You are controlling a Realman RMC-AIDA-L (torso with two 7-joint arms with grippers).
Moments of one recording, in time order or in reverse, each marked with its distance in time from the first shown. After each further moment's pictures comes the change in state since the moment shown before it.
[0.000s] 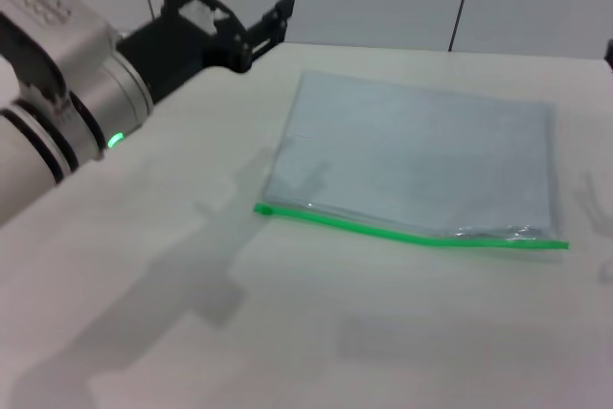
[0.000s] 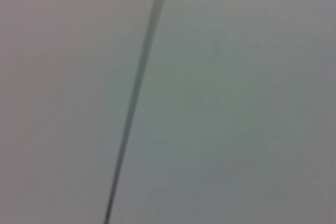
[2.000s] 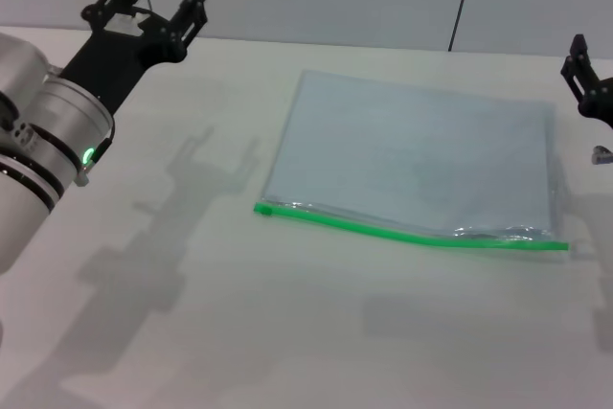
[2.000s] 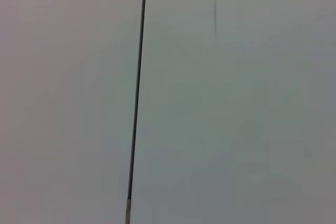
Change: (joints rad) left arm -0.042 -0.007 0.104 0.283 -0.794 -0.123 0.479; right arm 0.340 0.006 -0.301 0.531 0.251 0.330 0.295
